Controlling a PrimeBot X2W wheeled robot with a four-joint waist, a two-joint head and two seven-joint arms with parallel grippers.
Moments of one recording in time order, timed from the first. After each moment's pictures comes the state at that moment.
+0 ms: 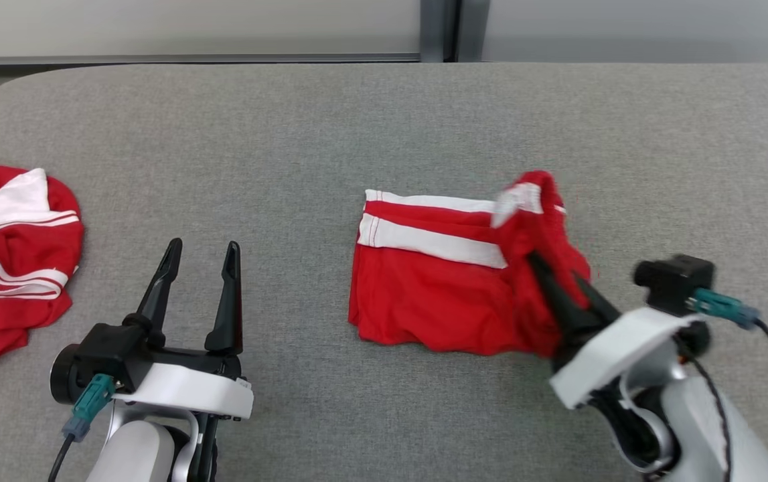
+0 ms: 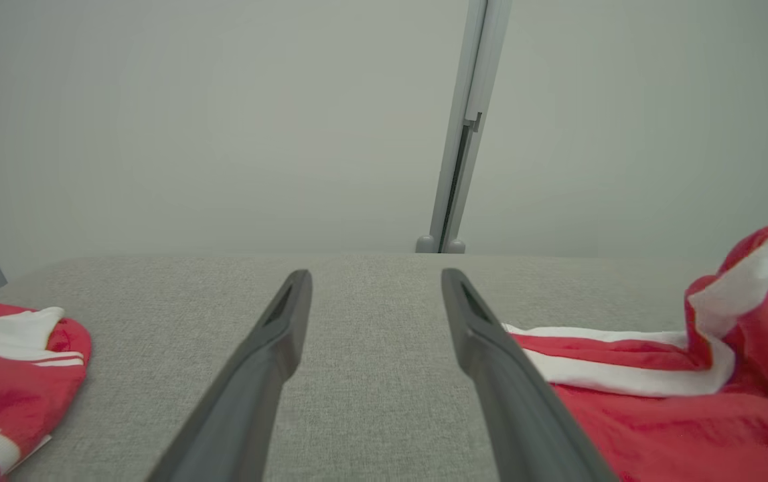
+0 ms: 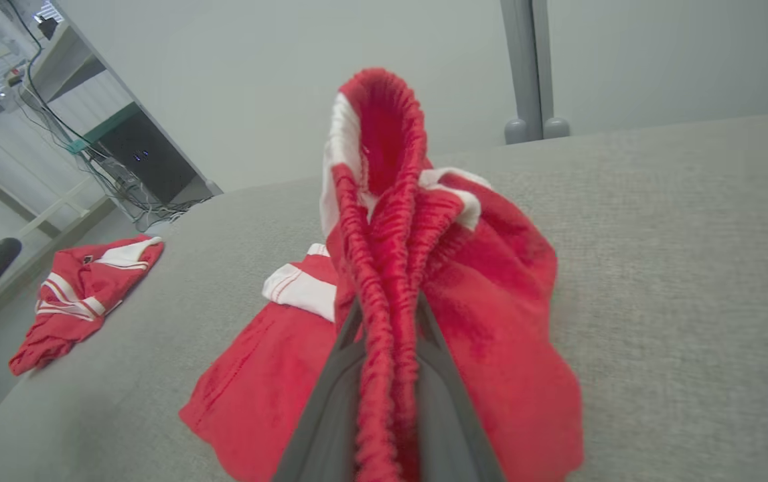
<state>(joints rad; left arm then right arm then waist) -0.18 0.17 -0.23 0.12 -0.36 0.06 -0.26 -0.28 -0.19 0.34 0.16 0.56 0.13 0.14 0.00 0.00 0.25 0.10</state>
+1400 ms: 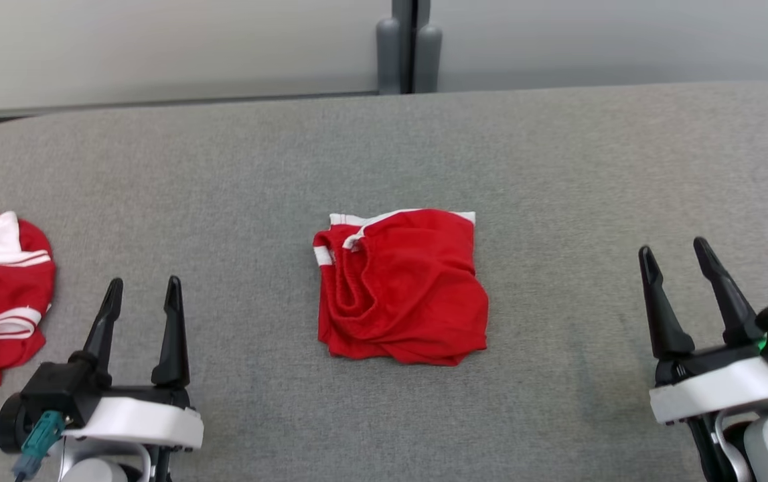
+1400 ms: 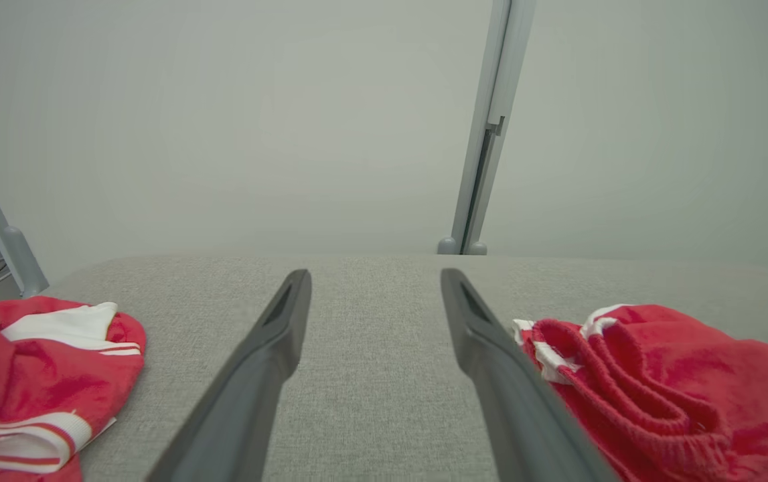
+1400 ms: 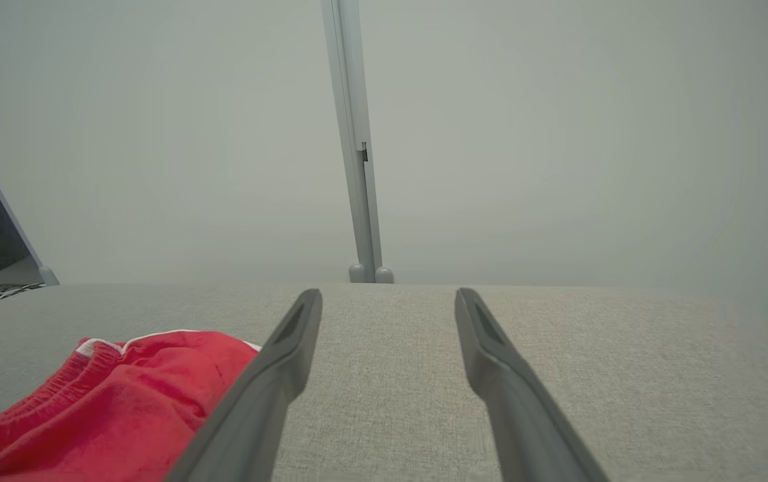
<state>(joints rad) -0.10 0.17 -0.09 0.14 -0.32 0.03 -0.26 -0.18 -0.25 0.15 0.17 0.33 0.13 -0.21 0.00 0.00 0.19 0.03</state>
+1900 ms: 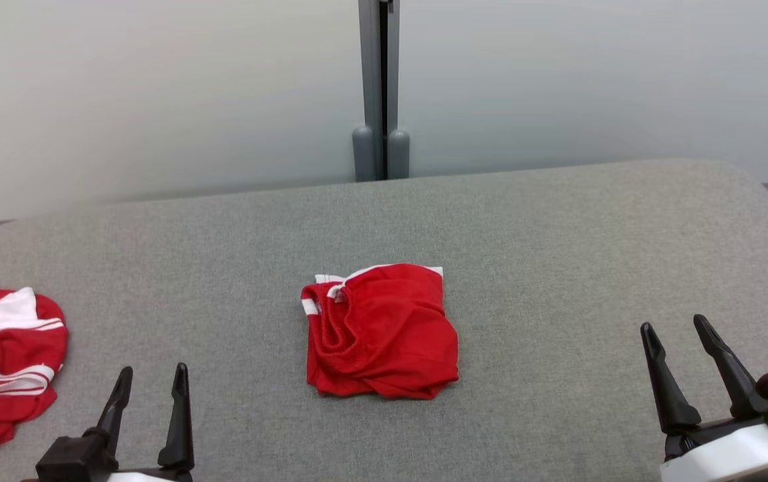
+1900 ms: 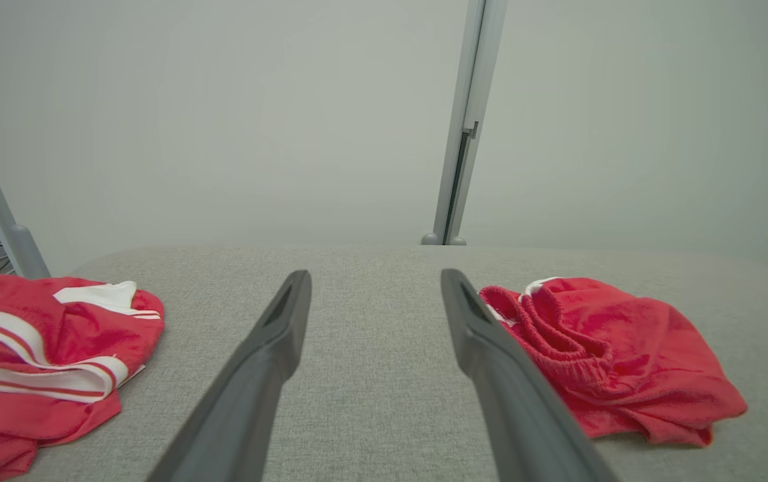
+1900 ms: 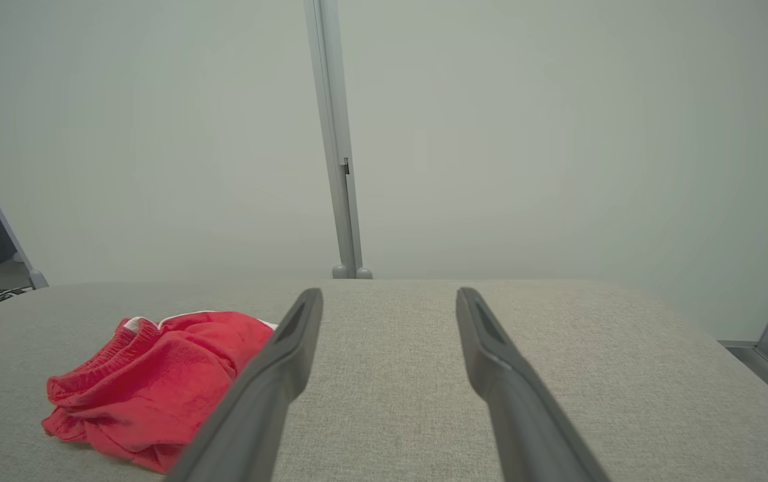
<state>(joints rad) 0.11 0.18 -0.10 0.09 -0.33 0.06 -0.22 0.05 -0.24 0.11 0.03 0.32 0.13 -0.09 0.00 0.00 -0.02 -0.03</state>
